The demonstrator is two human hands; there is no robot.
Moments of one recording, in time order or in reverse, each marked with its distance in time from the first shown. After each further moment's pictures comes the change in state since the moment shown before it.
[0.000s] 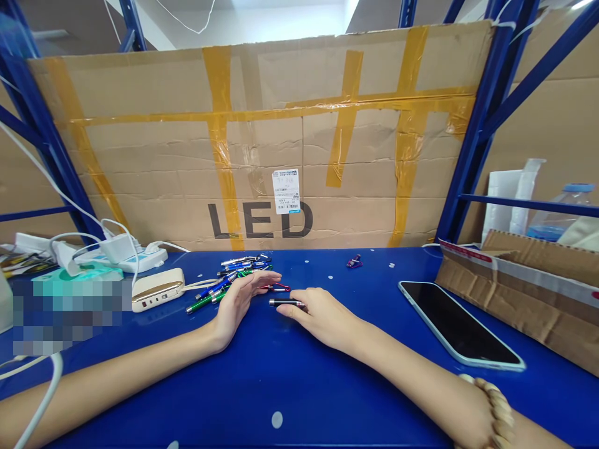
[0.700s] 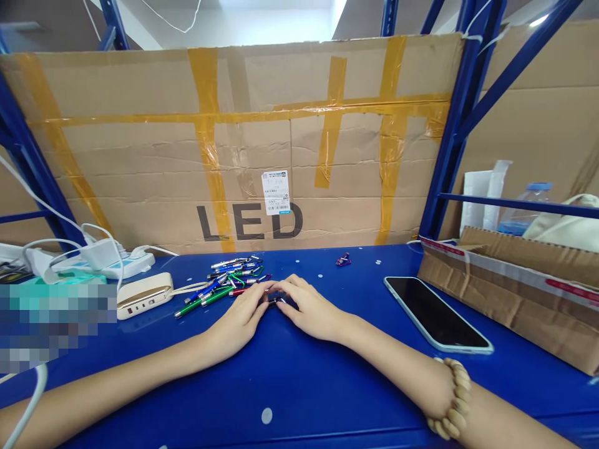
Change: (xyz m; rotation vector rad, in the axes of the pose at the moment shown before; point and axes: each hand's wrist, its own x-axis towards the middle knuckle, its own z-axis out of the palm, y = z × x) left_hand -0.005 -0.007 0.008 0.723 -0.134 0.088; right_hand 0.004 0.017 0.006 -0.026 0.043 -0.168
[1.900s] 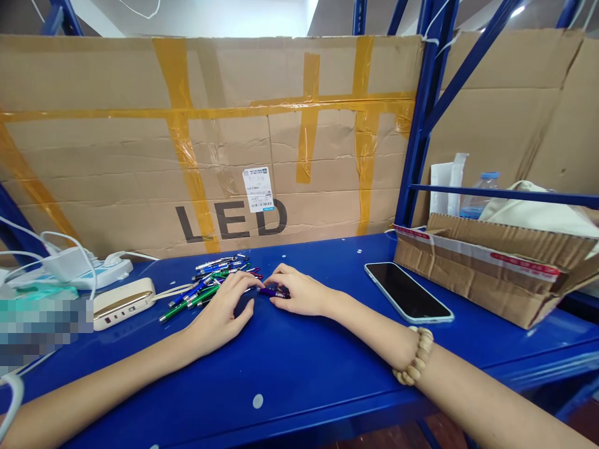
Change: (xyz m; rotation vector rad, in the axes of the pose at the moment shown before) left_hand 0.003 0.005 -0.016 0.252 0.008 0.246; right_hand 0.003 0.014 -0.013 -0.105 -0.009 -0.081
